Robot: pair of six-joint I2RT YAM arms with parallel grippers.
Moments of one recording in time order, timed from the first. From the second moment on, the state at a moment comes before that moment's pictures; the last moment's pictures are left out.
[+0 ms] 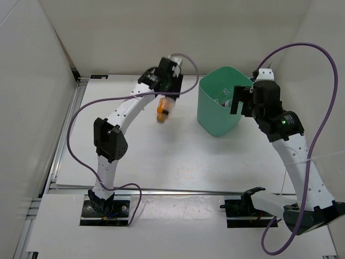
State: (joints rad) left arm -0.58 2.10 2.07 -0.81 -0.10 -0.20; right arm 0.35 1.11 1.41 -0.83 0.30 0.18
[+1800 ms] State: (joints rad) left arm -0.62 2.26 2.30 -0.07 0.41 -0.83; right arm 0.35 1.08 1.31 -0.79 0.54 0.10
